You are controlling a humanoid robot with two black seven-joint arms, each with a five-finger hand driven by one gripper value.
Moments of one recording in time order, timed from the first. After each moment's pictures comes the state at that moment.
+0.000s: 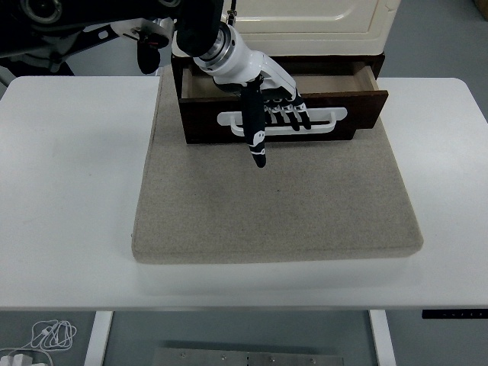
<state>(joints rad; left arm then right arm) -1.86 0.32 0.21 -1.18 0.32 -0.60 0.40 -0.03 0.00 0.13 0.15 -0.15 0.22 0.04</state>
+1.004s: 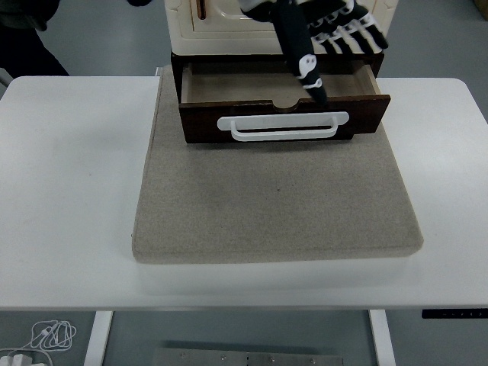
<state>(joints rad) -1.81 0.38 -0.28 -1.14 0.31 -0.61 0.39 -0.03 0.00 0.13 0.15 -0.15 0.22 0.04</state>
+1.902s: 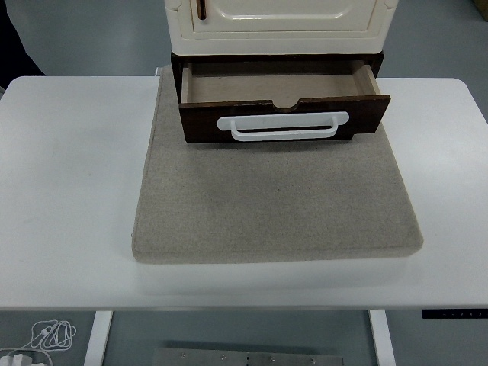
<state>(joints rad) -1.68 0.50 -0.98 -0.49 0.31 -0.39 0.04 -0.03 0.00 0.13 0.15 -0.15 0.22 0.04</state>
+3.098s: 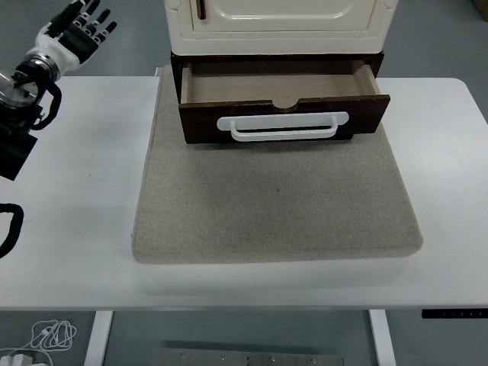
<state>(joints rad) -1.04 0.27 -0.98 -0.33 -0.18 -0.22 0.11 -0.03 0.00 0.13 0.15 -0.15 0.22 0.04</state>
